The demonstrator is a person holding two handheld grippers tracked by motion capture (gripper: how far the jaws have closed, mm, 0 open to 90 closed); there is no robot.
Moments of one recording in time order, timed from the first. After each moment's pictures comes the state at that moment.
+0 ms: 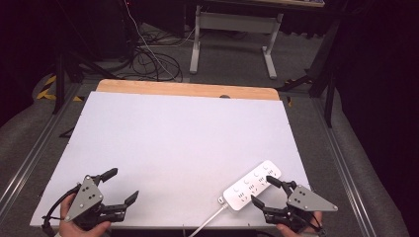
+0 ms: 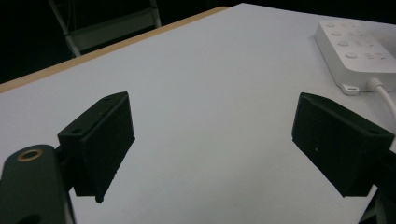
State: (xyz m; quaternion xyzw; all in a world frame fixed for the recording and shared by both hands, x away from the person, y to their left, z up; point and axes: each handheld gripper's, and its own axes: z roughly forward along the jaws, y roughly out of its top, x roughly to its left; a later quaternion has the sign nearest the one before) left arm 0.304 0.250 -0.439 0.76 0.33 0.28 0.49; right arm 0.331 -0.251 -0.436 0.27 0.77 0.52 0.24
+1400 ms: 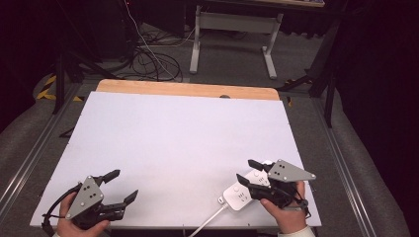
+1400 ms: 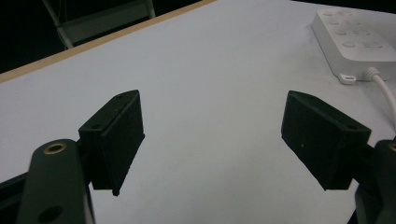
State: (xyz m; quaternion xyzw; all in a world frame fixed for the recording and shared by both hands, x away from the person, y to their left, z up) left arm 0.307 0.253 -0.440 0.77 0.32 0.27 0.48; right arm 0.374 -0.209 -0.405 0.27 0.80 0.50 0.21
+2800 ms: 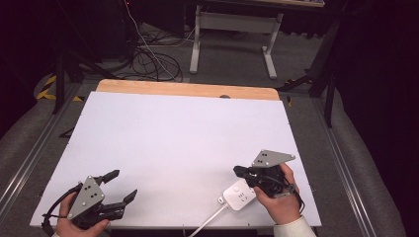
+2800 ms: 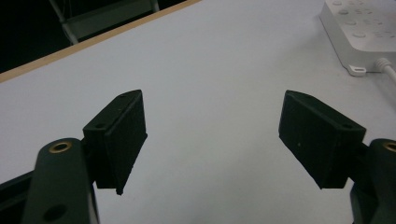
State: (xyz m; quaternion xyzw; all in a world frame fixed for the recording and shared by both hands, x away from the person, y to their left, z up) left arm 0.307 0.252 -0.440 0.78 0.33 0.28 0.46; right arm 0.397 -0.187 -0.397 0.27 0.86 0.41 0.14
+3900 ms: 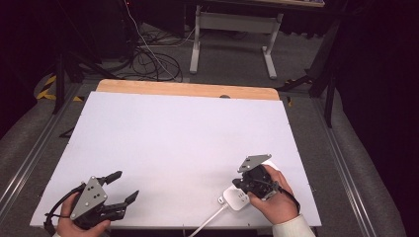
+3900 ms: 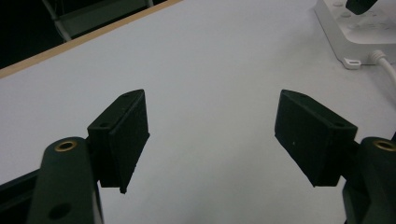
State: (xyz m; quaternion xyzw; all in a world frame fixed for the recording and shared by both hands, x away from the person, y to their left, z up) left arm 0.307 0.249 -0.441 0.79 0.32 0.27 0.46; right arm 0.405 -0.171 -0.424 0.27 0.92 0.27 0.10
